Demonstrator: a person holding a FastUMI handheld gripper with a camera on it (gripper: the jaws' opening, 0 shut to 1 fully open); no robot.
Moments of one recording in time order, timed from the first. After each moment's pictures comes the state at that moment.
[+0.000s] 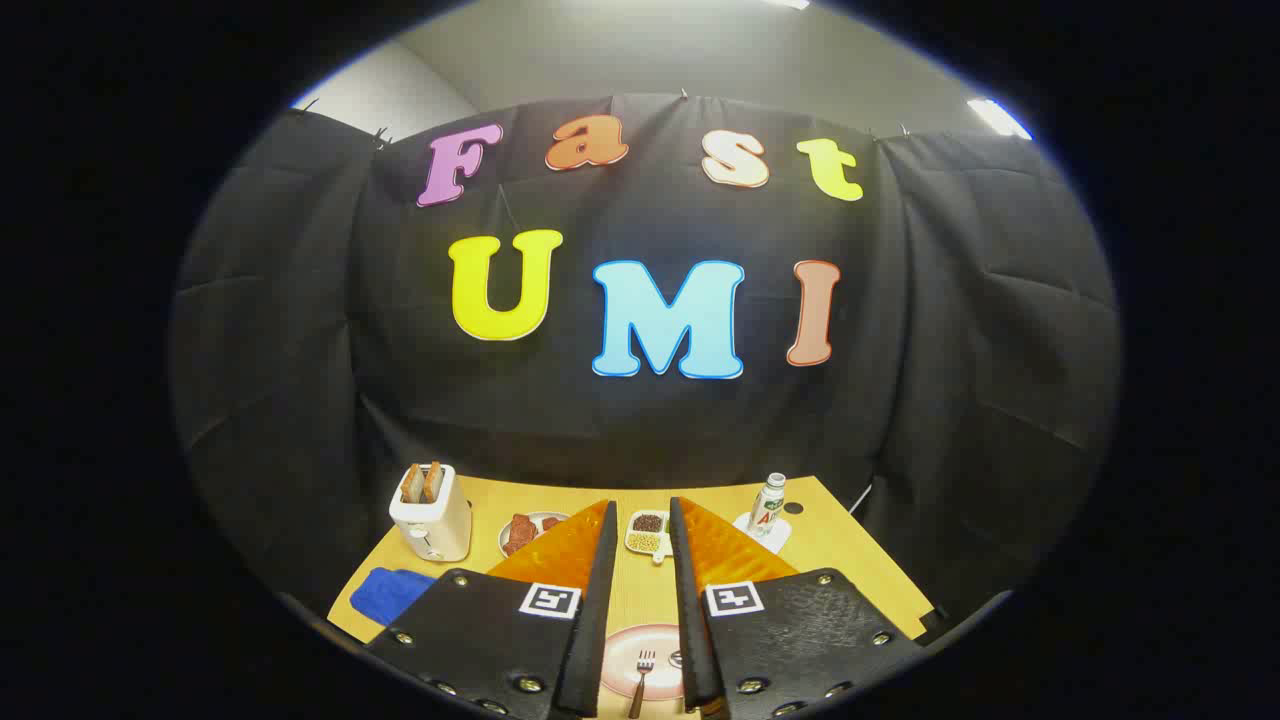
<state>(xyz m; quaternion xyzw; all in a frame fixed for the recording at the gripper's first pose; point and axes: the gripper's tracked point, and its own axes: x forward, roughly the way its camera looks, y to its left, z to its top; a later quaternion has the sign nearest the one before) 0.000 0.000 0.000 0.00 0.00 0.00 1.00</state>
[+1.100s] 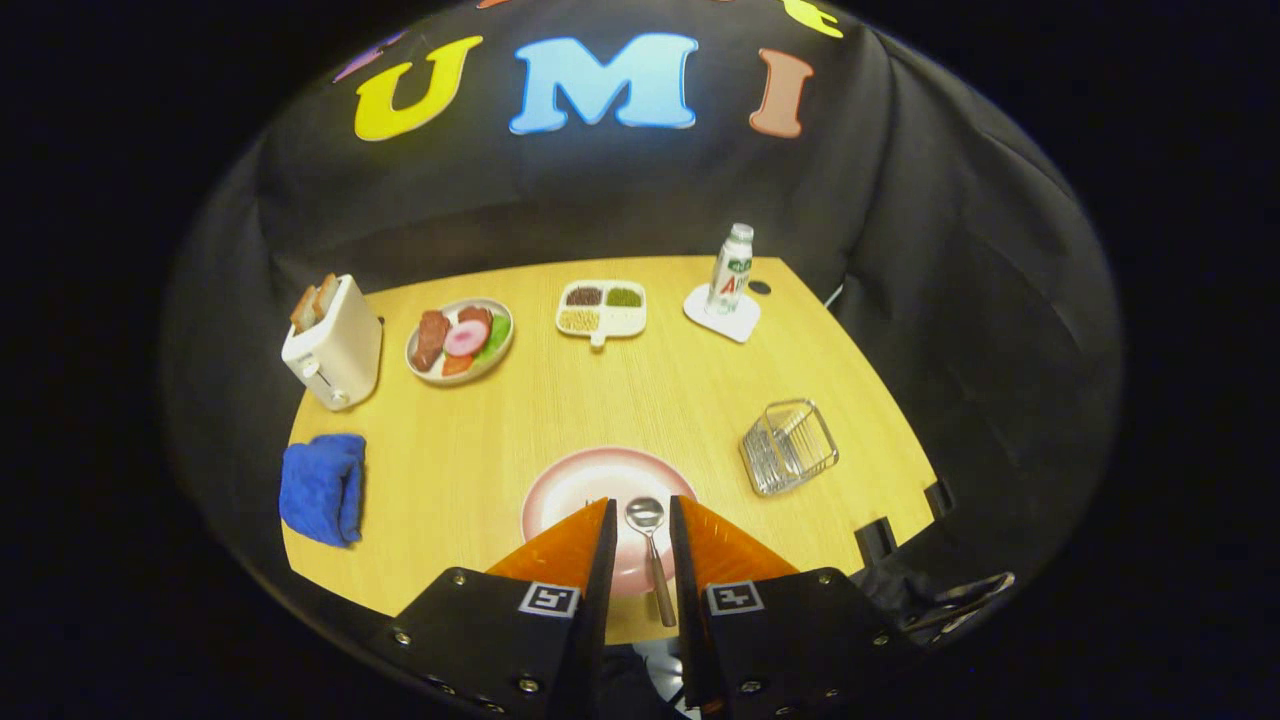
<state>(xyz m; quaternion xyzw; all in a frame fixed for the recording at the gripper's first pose) 0.027 -0.044 -0.248 0.03 0.35 -0.07 0.93</state>
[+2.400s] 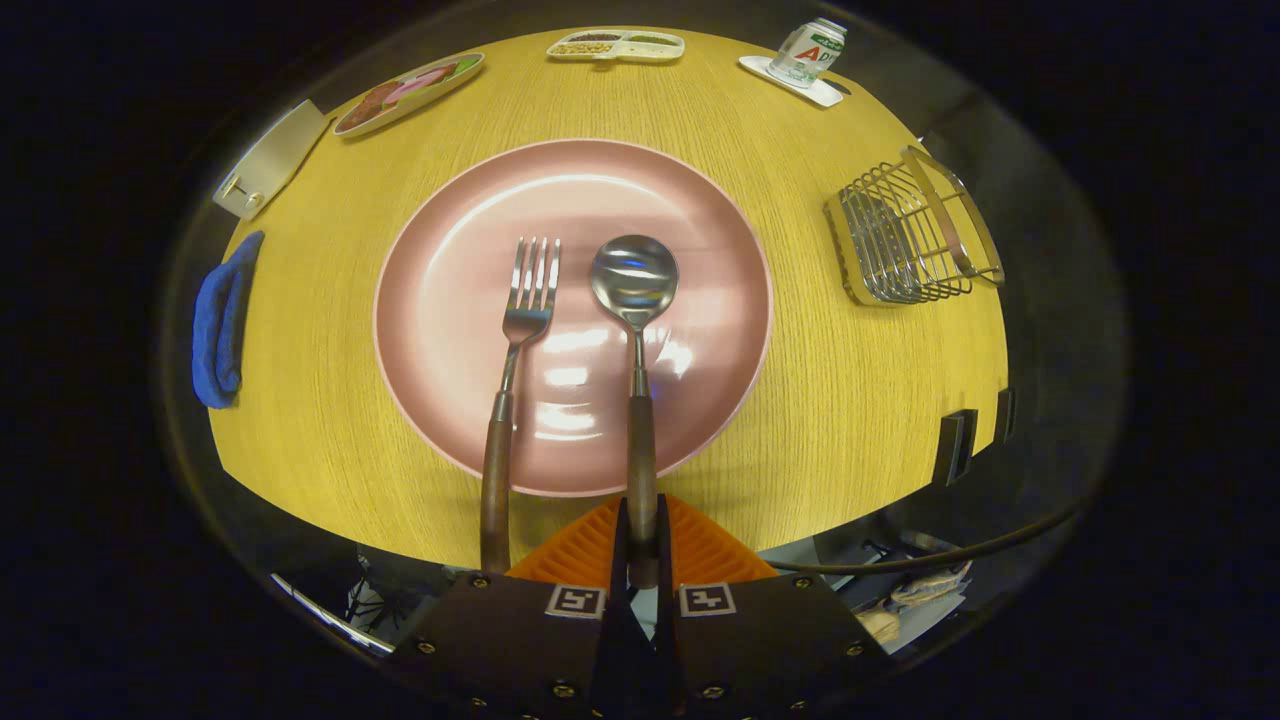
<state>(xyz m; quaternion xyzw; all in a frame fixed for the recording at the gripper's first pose) 0.009 -0.048 -0.430 -0.01 0.59 -0.04 0.80</state>
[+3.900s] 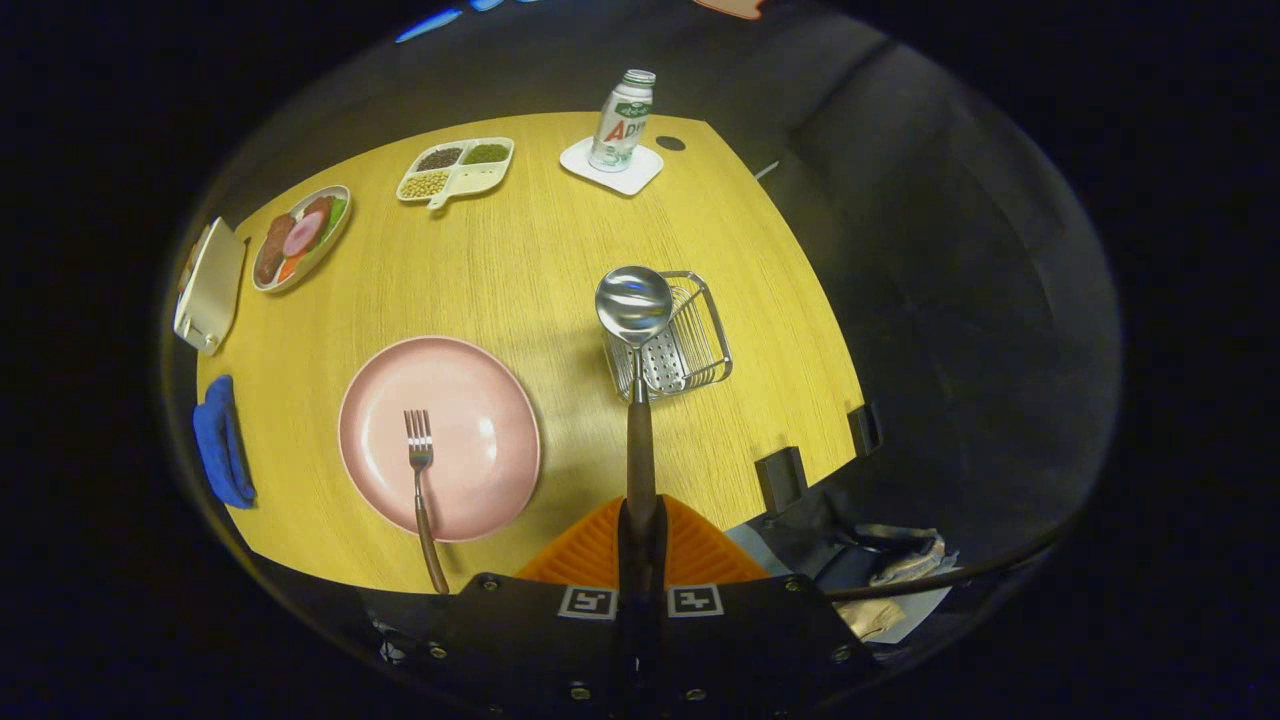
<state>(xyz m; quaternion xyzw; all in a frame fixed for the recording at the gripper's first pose) 0.026 -0.177 -0.303 0.02 0.52 -0.17 0.84</state>
